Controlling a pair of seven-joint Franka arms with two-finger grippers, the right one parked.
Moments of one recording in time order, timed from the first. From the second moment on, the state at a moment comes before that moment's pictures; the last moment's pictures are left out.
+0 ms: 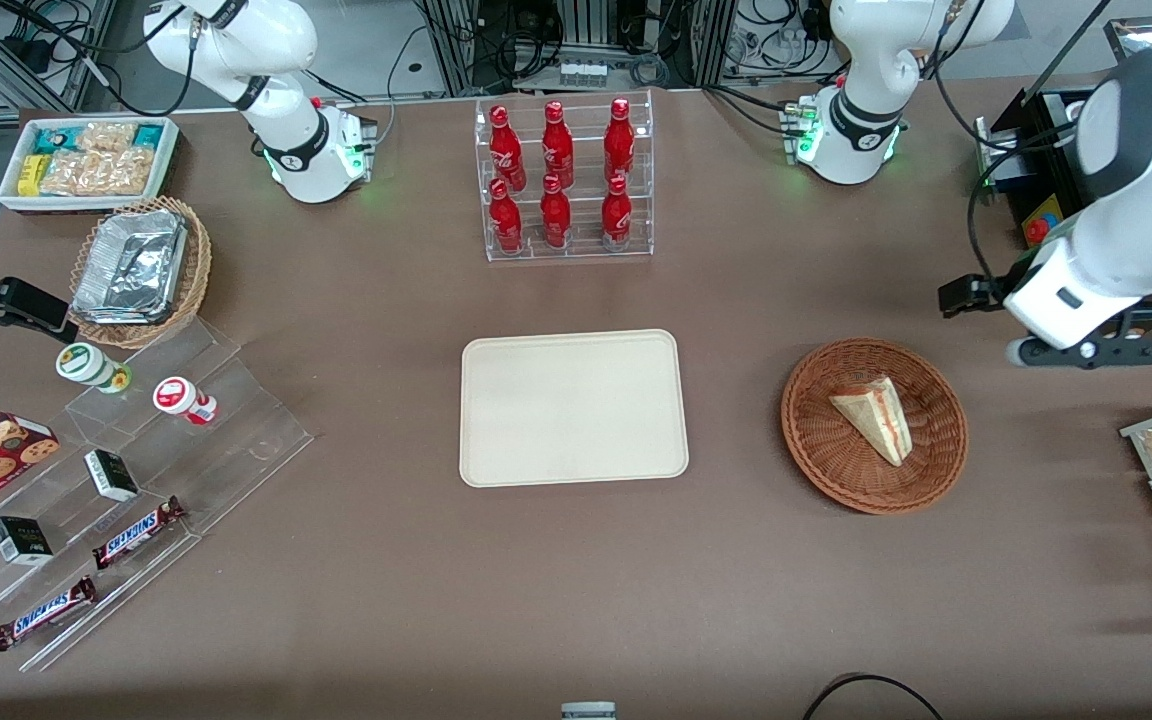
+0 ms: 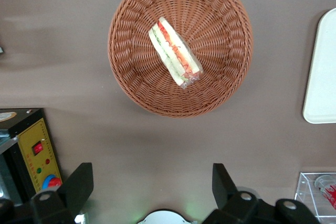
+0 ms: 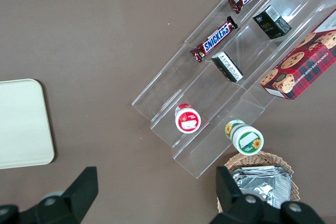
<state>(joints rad) -0.10 0.05 0.00 -1.77 0.04 1.60 -0.07</state>
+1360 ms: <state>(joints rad) -0.13 0.13 0.00 -2.17 0.03 2.20 -0.57</state>
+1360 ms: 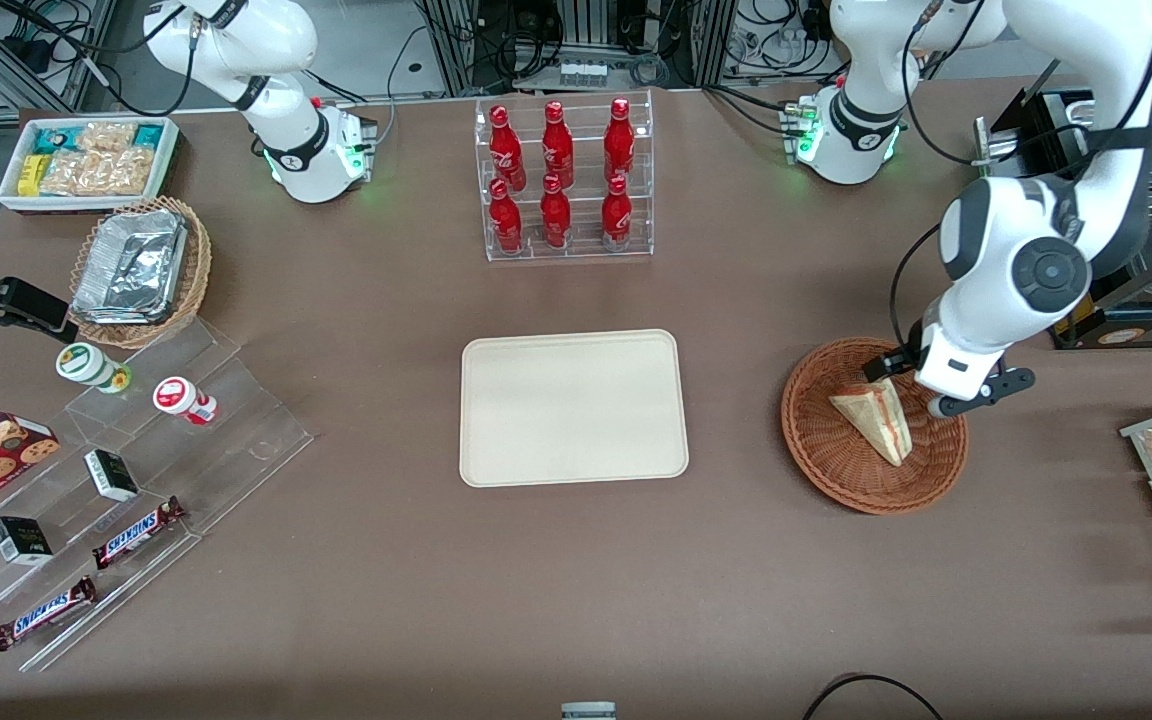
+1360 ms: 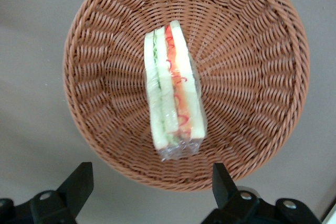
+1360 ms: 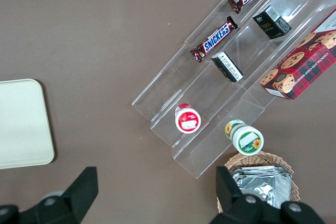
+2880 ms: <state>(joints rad) -0.14 0.27 0.01 -2.18 0.03 2.38 -0.69</state>
